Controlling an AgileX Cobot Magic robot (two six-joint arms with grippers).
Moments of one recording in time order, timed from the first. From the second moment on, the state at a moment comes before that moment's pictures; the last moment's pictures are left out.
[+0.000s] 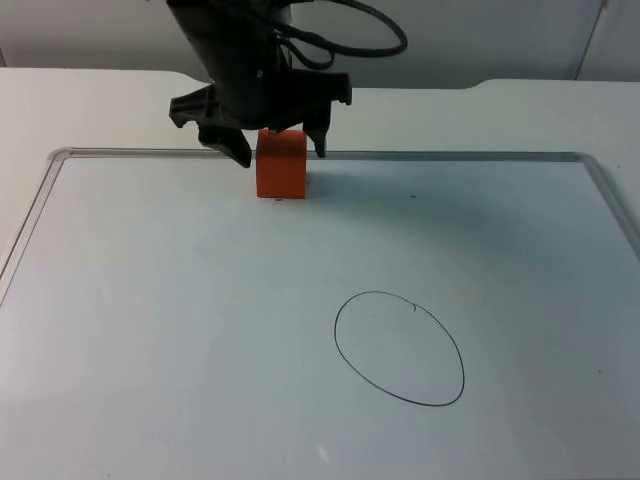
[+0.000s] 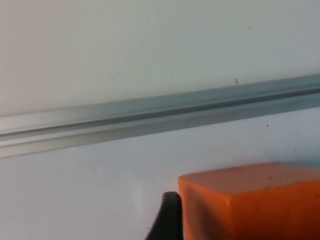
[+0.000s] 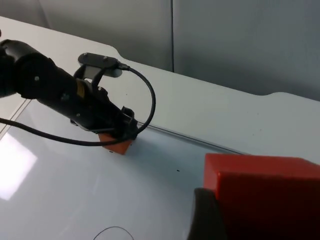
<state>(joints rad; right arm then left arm) 0.31 1.09 -1.34 0.08 0.94 -0.10 -0.41 2.45 -2.00 -0.15 0.78 -0.27</state>
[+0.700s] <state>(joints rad) 0.31 1.09 -1.34 0.08 0.90 -0.11 -0.41 2.44 -2.00 -0.21 0.83 -0.26</state>
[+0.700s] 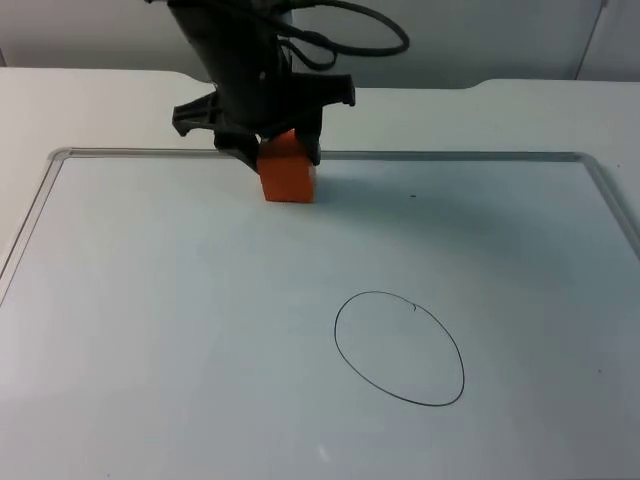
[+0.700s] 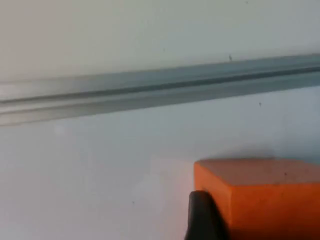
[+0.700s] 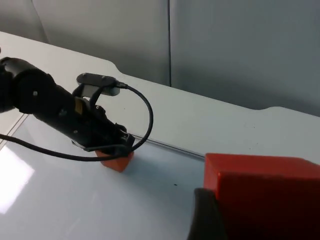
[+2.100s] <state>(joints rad) 0.41 1.36 -1.34 0.07 1.00 -0.11 -0.41 1.00 -0.73 -0.17 1.03 0.09</state>
